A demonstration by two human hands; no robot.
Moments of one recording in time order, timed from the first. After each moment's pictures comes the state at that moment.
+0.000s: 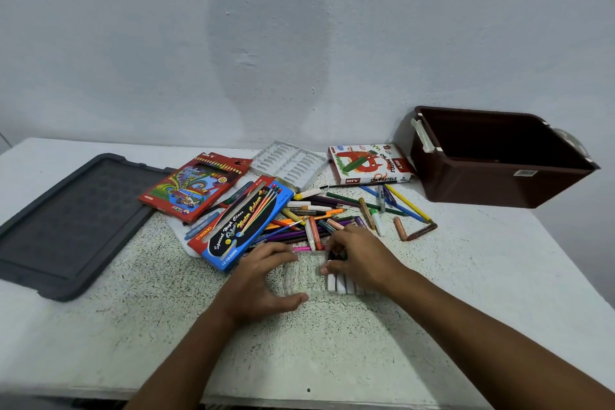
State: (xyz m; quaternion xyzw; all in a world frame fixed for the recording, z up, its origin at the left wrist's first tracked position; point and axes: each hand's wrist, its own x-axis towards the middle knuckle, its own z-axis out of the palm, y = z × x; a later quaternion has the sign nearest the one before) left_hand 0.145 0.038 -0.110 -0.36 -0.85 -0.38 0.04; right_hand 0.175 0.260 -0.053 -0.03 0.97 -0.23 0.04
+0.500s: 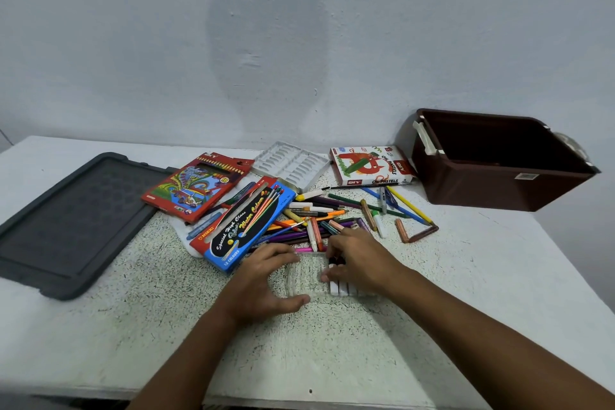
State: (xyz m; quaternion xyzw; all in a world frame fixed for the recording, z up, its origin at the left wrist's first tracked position) left_hand 0.144 0.038 -0.111 -0.36 -0.85 -0.38 0.05; right_hand 0.176 0.255 -0.048 -0.06 0.98 -0.18 0.07
